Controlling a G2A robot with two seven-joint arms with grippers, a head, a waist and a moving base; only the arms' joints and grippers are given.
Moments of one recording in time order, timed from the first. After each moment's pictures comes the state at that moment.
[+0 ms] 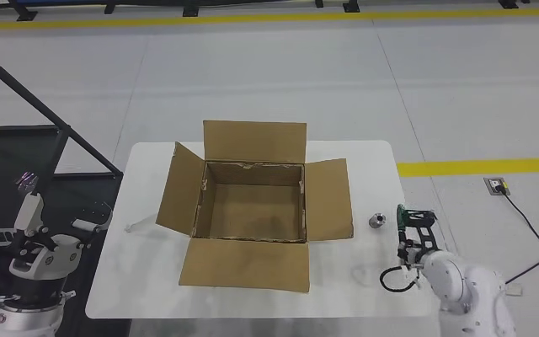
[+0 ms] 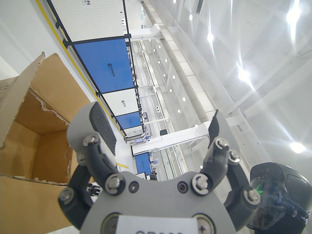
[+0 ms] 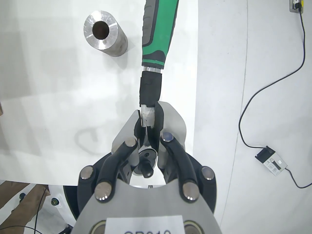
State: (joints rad) left arm 1.65 -1.26 -2.04 -2.28 -0.59 -0.03 -0.37; right arm -1.18 -1.36 1.71 -1.67 -1.35 -0.06 1.14
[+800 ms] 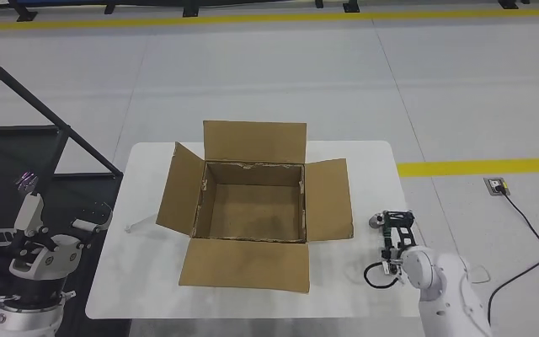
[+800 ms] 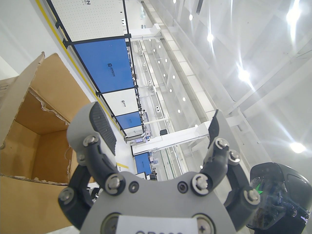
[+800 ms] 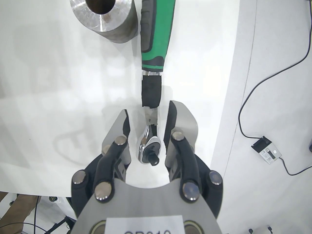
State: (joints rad) left arm 1.65 -1.26 -2.04 -2.28 -0.59 -0.03 -0.37; right arm -1.10 -1.36 1.60 -1.51 -1.39 0.02 1.14
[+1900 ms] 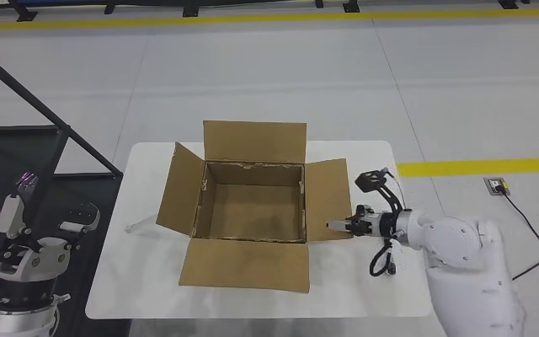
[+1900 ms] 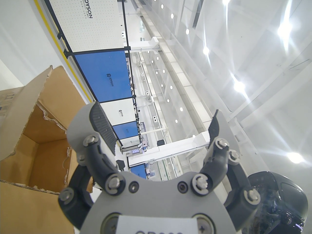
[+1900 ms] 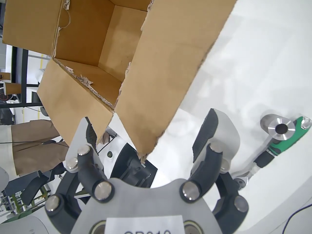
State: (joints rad) left arm 1.67 -1.26 -2.06 -2.27 -0.63 -0.05 -0.31; right arm -0.91 -1.31 1.54 -1.68 -0.66 -0.19 1.38
